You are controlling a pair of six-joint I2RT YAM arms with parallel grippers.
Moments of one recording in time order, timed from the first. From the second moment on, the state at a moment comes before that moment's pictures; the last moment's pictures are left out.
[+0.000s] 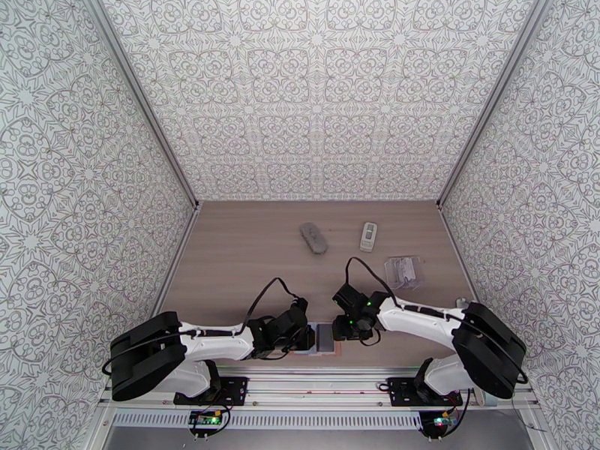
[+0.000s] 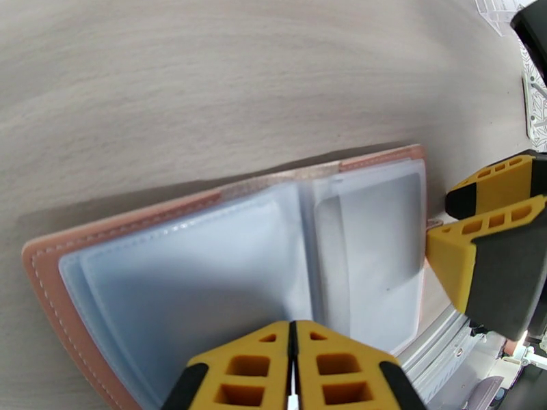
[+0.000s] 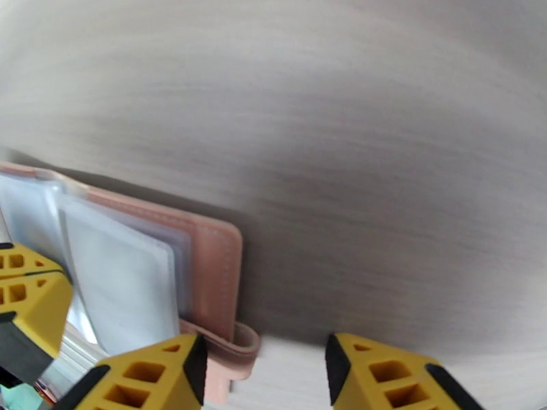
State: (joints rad) left arm -1.08 1.42 0.47 0.06 0.05 -1.05; right arm 0.86 1.46 0.72 -0.61 -0.14 0.79
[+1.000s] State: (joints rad) left arm -1.08 1.43 0.47 0.08 0.05 -1.05; right arm 0.86 1.46 0.73 -0.70 -0.03 0.77
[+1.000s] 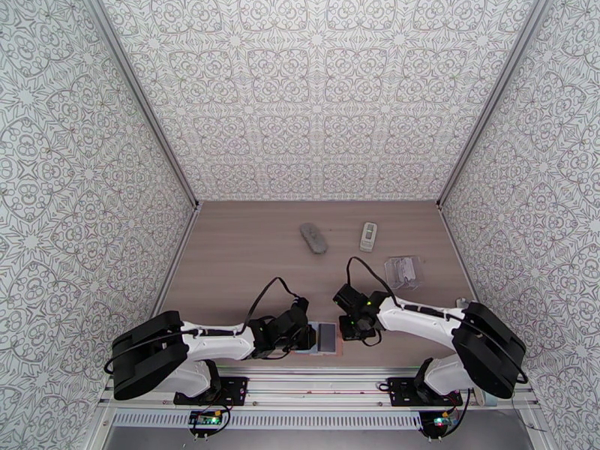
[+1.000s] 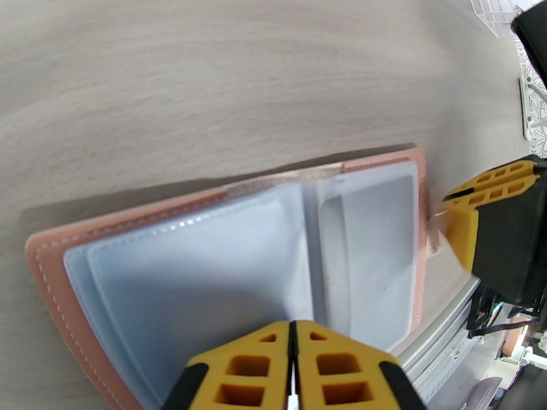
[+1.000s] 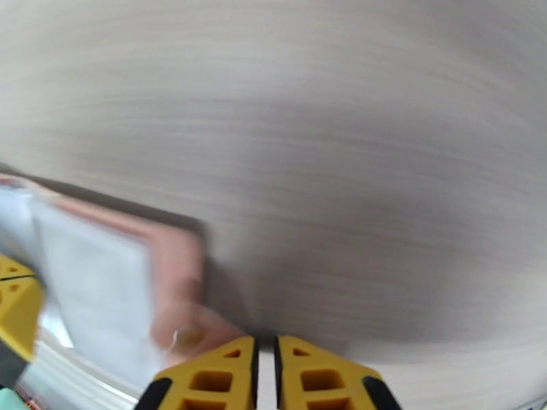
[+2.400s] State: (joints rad) left arm -0.99 1.02 0.43 -0.21 0.02 -0.98; right arm 0.30 1.46 1.13 -0.95 0.32 0.33
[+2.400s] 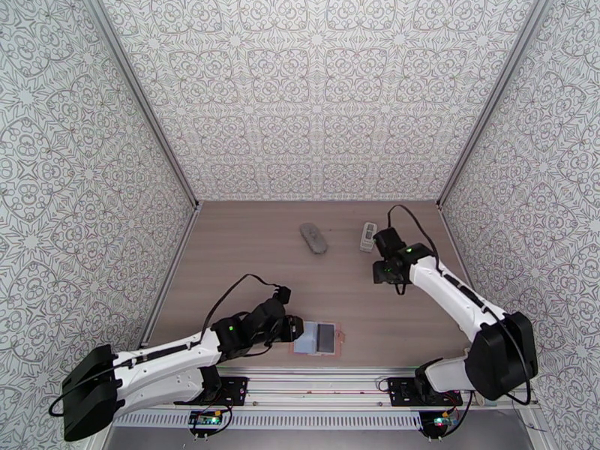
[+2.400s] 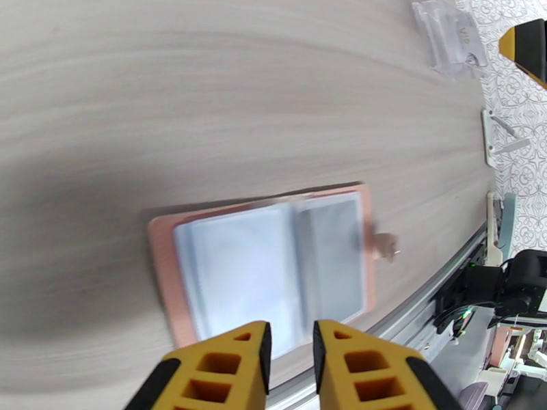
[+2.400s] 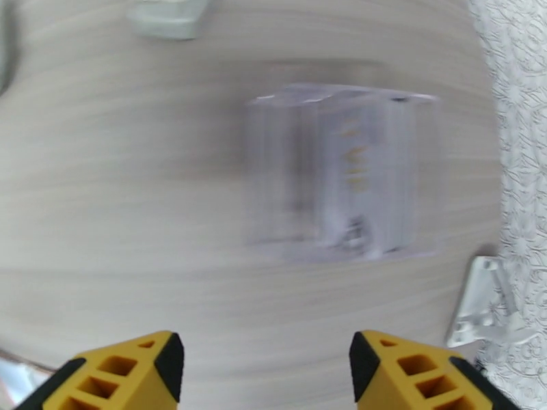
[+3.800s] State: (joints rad) left arm -0.96 1.09 0.42 -0.22 0.03 -0.97; right arm 0.06 1.81 1.35 -1.00 0.34 0.22
